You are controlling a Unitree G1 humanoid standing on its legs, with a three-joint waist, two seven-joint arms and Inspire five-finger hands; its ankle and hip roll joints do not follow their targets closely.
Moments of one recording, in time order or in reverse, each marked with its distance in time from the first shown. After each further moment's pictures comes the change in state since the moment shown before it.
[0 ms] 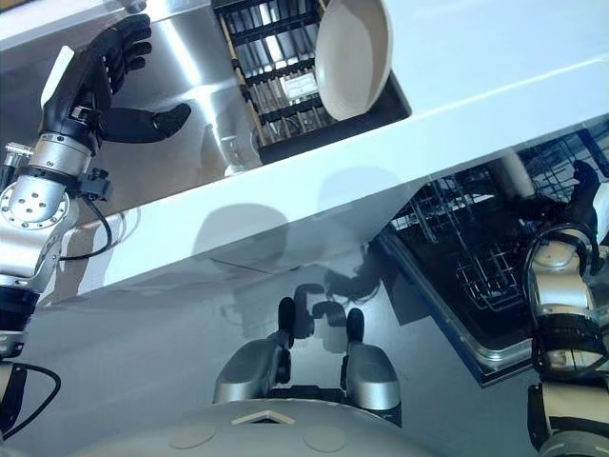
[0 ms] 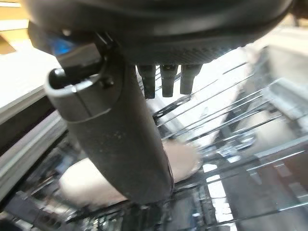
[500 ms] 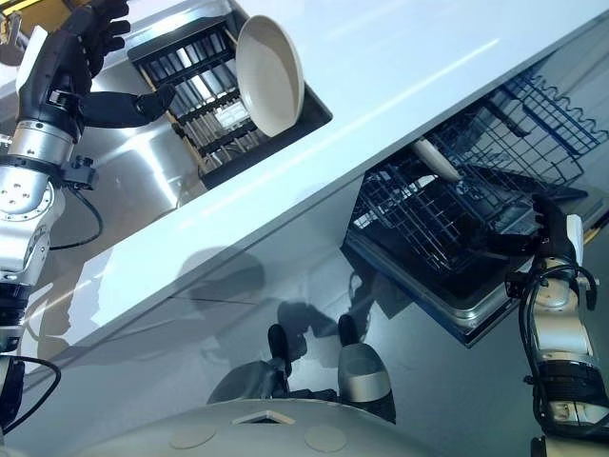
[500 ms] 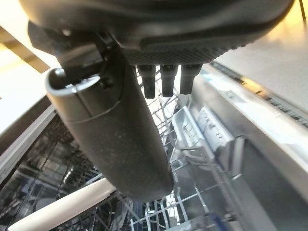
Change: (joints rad) left arm -0.086 0.017 0.000 0.033 0.040 0.051 0.019; right arm 0.213 0.056 -0.035 -0.210 -0.020 -0.021 0.145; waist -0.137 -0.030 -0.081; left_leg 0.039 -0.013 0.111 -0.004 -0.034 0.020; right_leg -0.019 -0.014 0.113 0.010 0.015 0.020
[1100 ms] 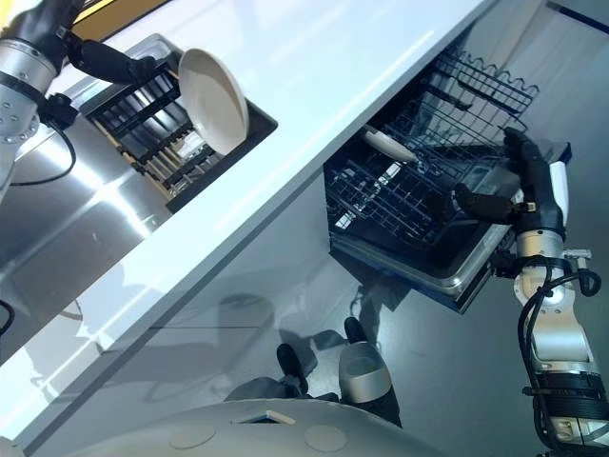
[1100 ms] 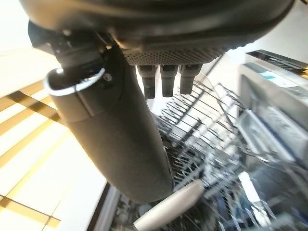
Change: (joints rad) left arm -0.573 0.234 -0.525 0.352 0.244 0.064 -0.080; right arm 0.043 -0.016 0.073 -0.197 0.043 -0.266 0.073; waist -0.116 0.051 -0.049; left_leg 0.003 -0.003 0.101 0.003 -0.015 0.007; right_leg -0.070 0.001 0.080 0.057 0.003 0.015
